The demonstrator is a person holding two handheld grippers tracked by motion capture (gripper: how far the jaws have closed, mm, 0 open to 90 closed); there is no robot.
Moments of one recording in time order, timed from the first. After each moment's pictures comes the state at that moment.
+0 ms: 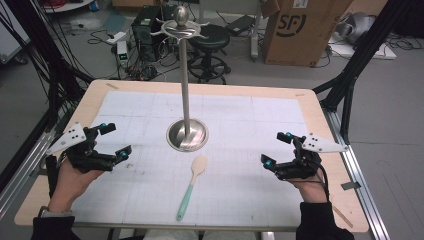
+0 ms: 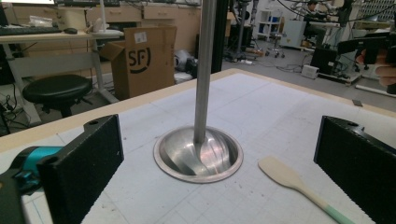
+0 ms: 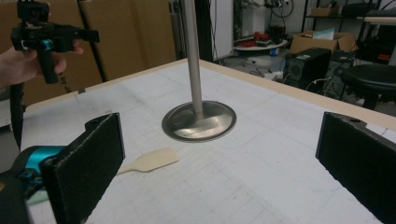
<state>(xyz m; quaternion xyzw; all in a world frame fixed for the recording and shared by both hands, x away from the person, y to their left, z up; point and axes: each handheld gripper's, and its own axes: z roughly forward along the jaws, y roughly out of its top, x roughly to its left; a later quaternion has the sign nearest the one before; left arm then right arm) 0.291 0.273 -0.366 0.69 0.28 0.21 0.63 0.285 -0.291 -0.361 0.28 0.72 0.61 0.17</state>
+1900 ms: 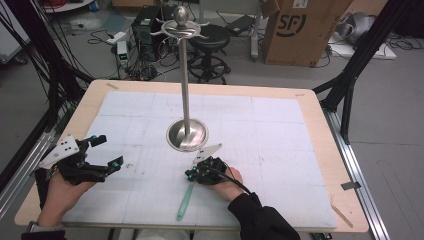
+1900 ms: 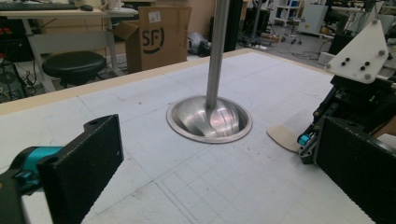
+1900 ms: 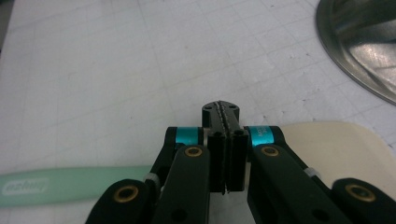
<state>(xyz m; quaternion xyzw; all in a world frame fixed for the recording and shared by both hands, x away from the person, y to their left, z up) 0.270 0.292 -0.385 0.70 0.31 0.22 0.60 0.318 -0.082 -0.448 0.18 0.90 0.41 0.03</state>
